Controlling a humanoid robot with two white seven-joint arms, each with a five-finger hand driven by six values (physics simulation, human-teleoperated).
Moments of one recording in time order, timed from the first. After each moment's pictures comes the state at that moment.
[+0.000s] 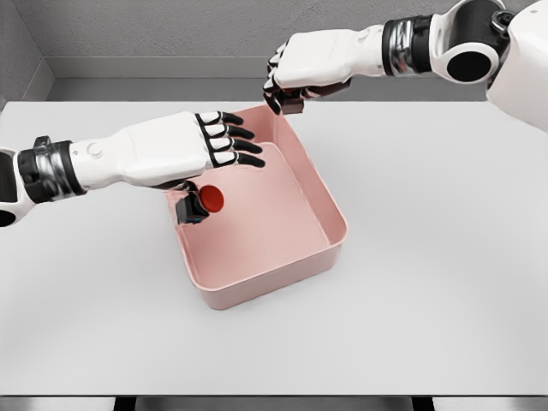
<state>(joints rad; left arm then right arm) -0.69 0.83 -0.69 -1.77 -0.50 -0.61 -0.19 -1.41 -0.52 1.29 -1.19 0.28 -0.61 0.39</state>
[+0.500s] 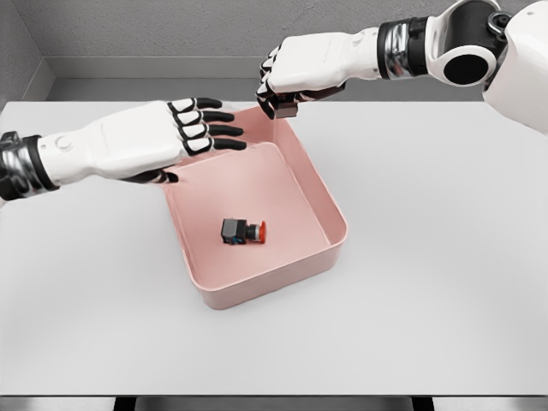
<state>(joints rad) -0.69 0.93 -0.69 -1.77 -0.44 -0.61 -0.13 -1.41 -0.53 1.29 -1.22 0.27 -0.61 0.39</state>
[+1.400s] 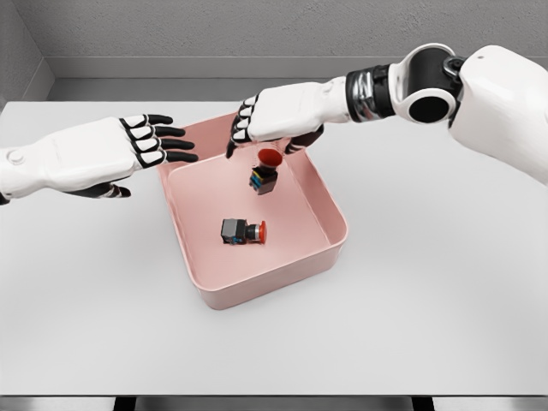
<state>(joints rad) -0.63 1.08 -0.70 -1.77 -0.41 -0.61 -0.12 -1.33 -0.48 1.33 -1.26 0.28 -0.61 0.40</state>
